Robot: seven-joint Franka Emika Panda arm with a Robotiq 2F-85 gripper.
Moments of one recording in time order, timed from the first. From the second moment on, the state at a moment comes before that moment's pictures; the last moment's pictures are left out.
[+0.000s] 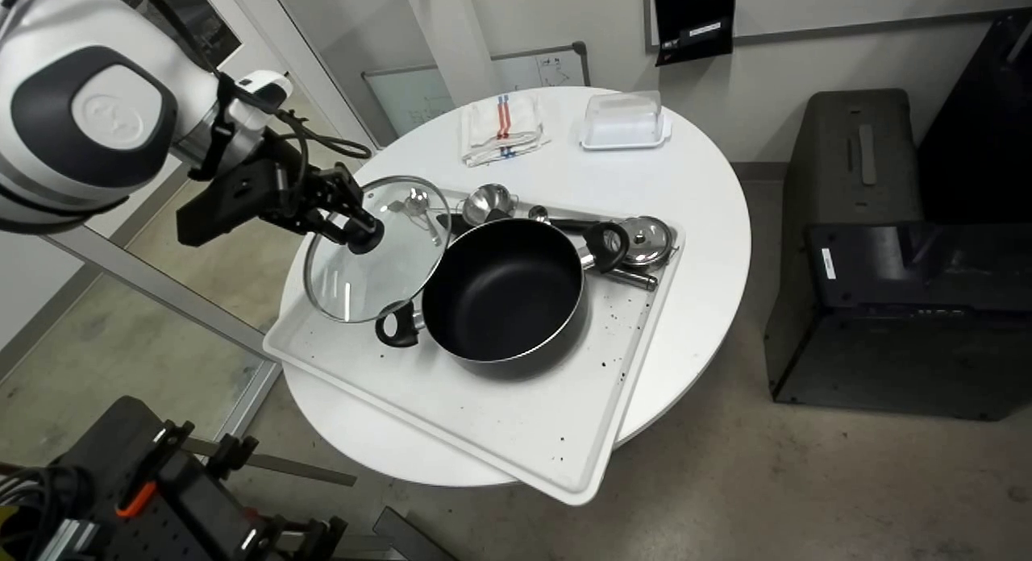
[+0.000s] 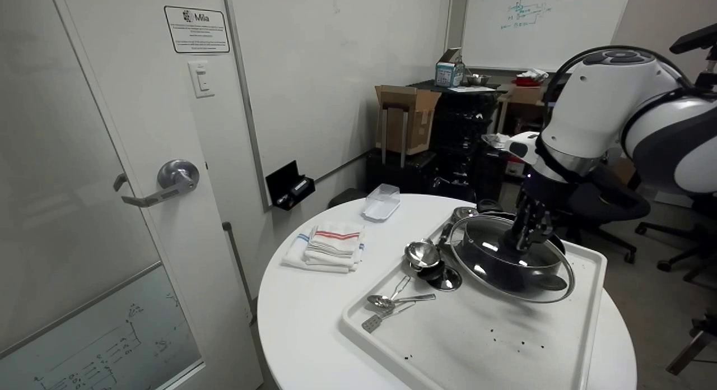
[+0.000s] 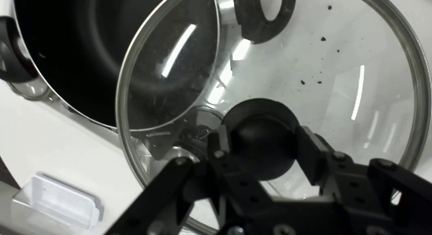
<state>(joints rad) 0.21 0.35 -0.13 -2.41 -0.42 2.91 -0.12</state>
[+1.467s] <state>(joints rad) -0.11 0.53 -0.05 -2.08 -0.20 2.62 -0.21</state>
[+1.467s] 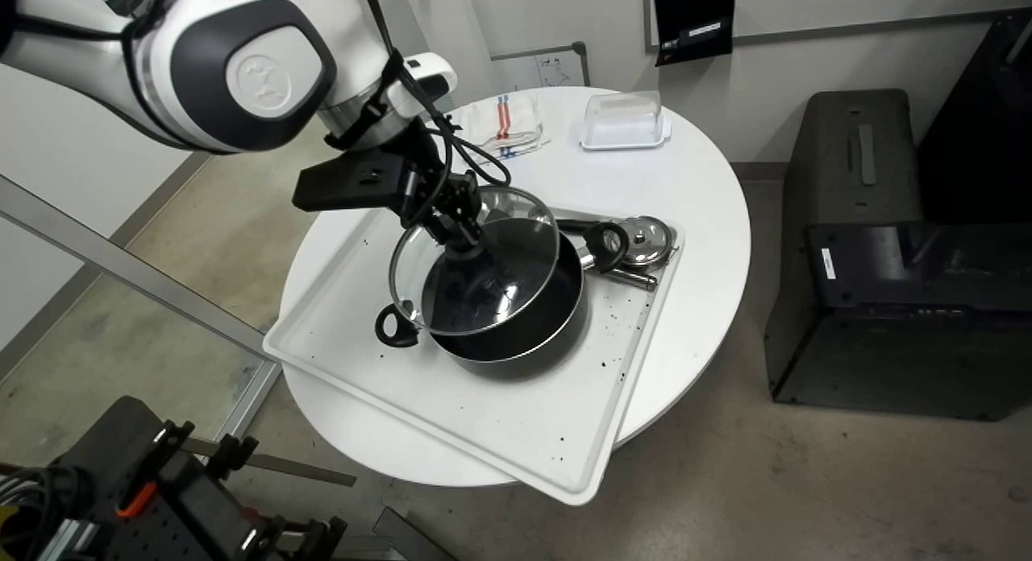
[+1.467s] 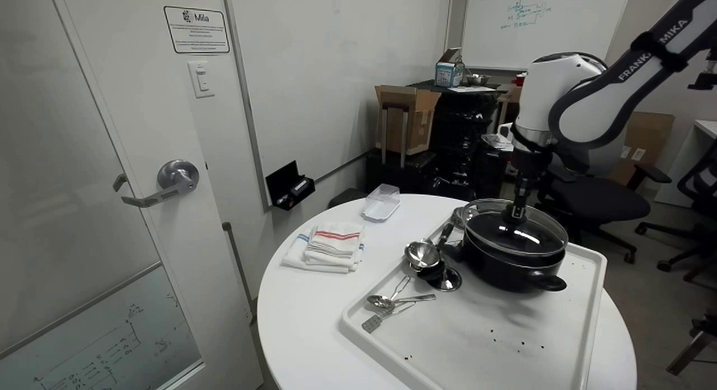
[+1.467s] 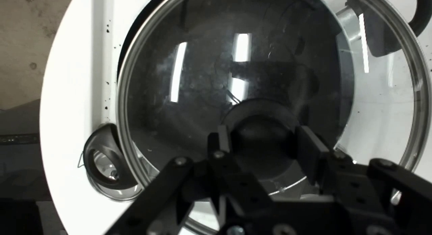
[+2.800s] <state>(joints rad) -0.14 0.65 -0.06 -1.99 -0.20 2.60 -0.21</state>
